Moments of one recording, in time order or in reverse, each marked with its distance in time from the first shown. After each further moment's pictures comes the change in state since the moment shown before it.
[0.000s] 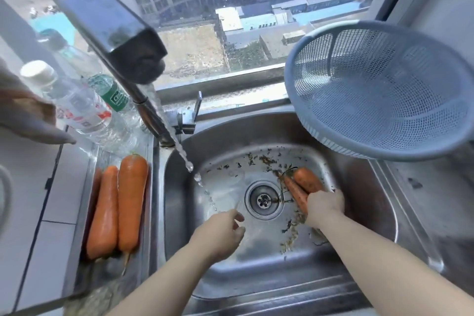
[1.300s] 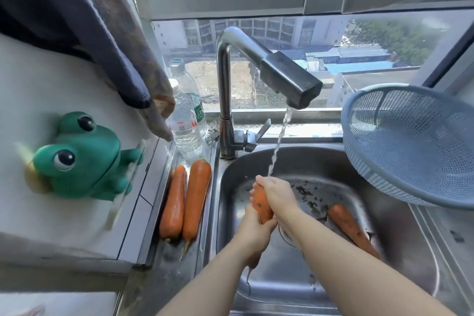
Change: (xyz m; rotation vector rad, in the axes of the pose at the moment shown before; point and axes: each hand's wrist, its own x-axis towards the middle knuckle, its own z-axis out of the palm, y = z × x) left_hand -0.035 -0.015 -0.022 -0.906 0.242 -0.017; right_hand -0.029 -0.196 -0.157 1.789 0.259 0.119
